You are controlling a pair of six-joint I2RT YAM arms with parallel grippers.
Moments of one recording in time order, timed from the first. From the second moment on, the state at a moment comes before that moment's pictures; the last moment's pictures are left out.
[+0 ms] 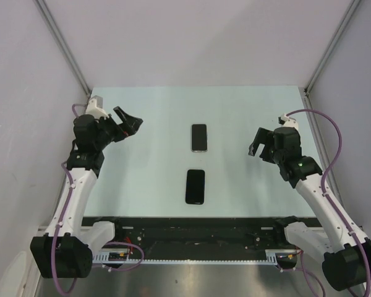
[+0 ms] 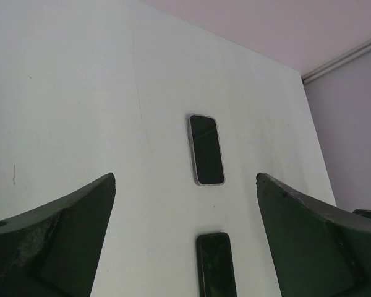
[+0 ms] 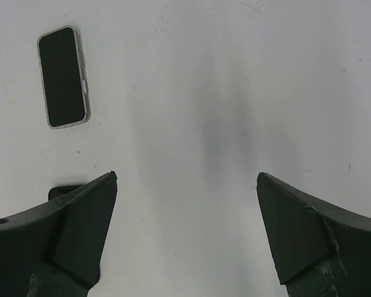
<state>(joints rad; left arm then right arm) 0.02 1.00 0.88 -0.17 0.35 -0.53 0.28 0.94 0.84 -0.53 0.16 0.48</state>
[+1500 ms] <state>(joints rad) -0.15 1.37 1.10 -0.52 0.17 -0.51 0.67 2.01 1.59 -0.47 0.29 0.62</state>
